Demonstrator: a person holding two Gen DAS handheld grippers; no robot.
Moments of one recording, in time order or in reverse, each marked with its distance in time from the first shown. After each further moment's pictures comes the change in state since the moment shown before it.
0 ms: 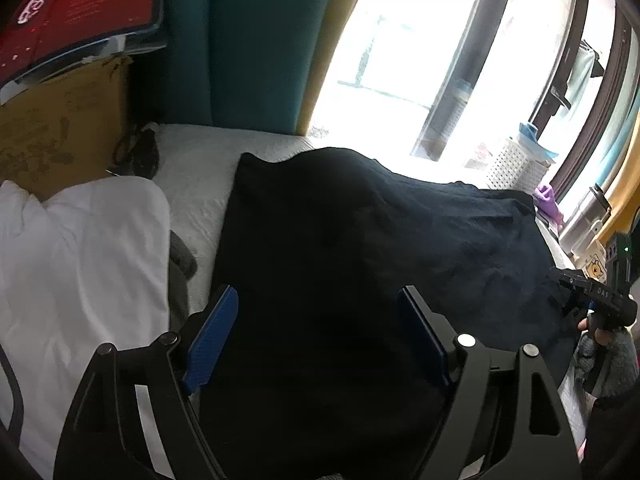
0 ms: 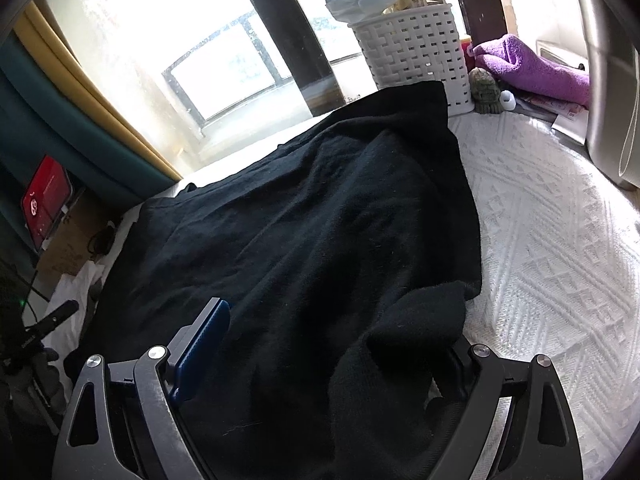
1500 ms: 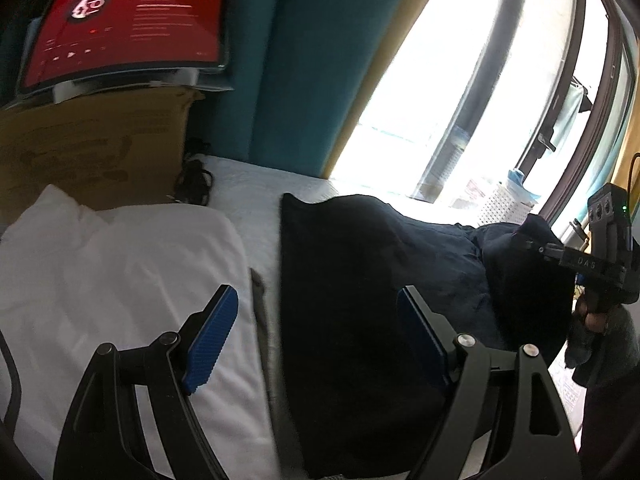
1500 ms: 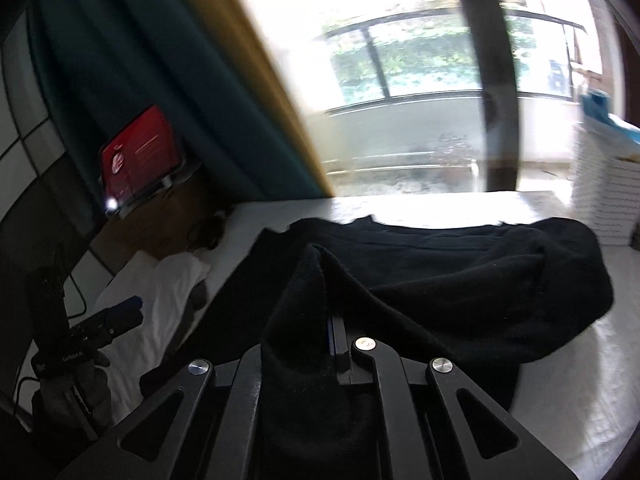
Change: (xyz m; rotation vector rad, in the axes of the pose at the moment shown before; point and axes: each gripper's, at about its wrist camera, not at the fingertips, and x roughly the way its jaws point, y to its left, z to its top) left arm -0.056 0.065 0.004 -0.052 -0.130 -0.057; right arm 0.013 0.204 0.032 -0.301 -0.042 0.234
